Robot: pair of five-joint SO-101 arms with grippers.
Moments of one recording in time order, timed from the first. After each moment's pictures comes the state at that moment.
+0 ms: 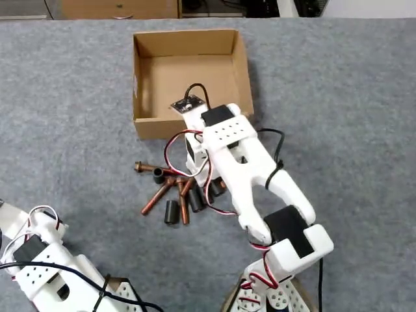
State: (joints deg) left arm -49.9 -71.3 86.8 50.9 3.6; right arm -28.4 6.4 15.0 83.8 -2.6
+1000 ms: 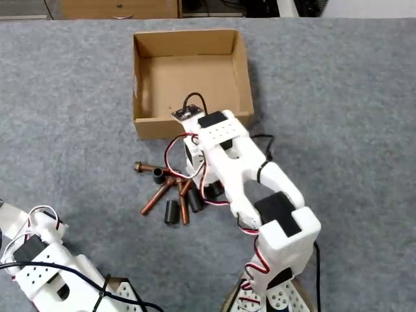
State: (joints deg) left arm -49.9 -71.3 86.8 50.9 3.6; right arm -28.4 16.7 16.4 76.5 -2.3
